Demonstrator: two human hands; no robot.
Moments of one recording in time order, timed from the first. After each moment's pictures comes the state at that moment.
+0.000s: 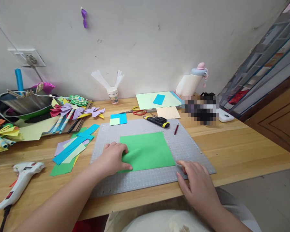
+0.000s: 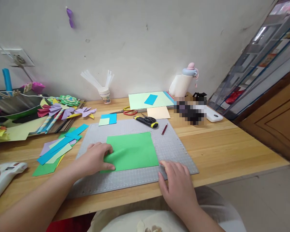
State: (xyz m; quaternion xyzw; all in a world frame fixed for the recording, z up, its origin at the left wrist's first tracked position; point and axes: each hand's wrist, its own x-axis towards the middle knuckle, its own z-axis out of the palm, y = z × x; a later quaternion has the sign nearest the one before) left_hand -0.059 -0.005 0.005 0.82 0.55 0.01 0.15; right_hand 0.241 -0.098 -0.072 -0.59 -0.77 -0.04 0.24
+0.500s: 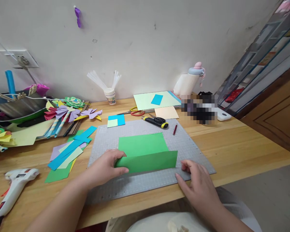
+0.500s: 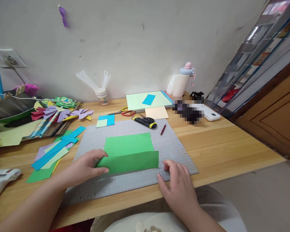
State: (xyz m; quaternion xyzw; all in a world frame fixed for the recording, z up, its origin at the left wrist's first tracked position) left_hand -0.074 -0.016 0.016 0.79 0.53 0.06 0.31; right_hand 0.242 -0.097 -0.077 -0.62 -0.72 0.01 0.31
